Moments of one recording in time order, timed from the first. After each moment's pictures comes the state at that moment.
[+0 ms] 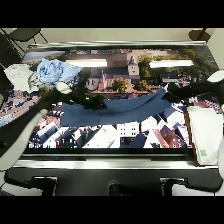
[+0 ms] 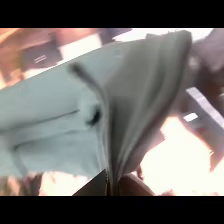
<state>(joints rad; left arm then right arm) -0.35 -1.67 1.42 0.72 -1.03 -1.44 -0.24 -1.47 1.45 -0.96 1.34 1.53</state>
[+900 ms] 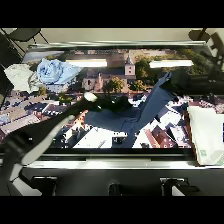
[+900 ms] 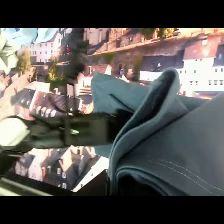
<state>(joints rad) -0.53 -1.82 1.52 0.33 -0.78 -1.30 -0.08 -1.08 1.45 -0.88 1.37 1.63</state>
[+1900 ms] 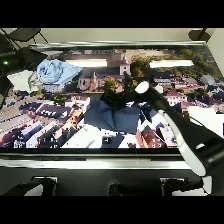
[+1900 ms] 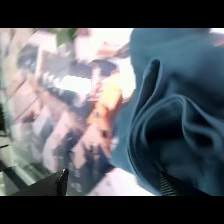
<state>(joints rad) 0.06 -1.15 1.51 0.82 -0.99 -1.36 0.36 -1.65 1.45 -0.68 0.92 1.61</state>
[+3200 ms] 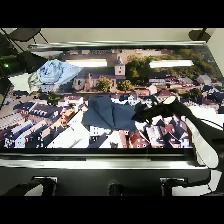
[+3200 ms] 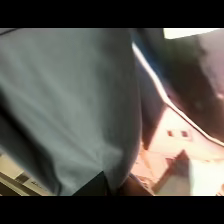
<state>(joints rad) 0.06 -1.15 1.51 0.86 -1.03 -1.36 0.03 -1.63 1.12 -0.70 1.09 1.52</state>
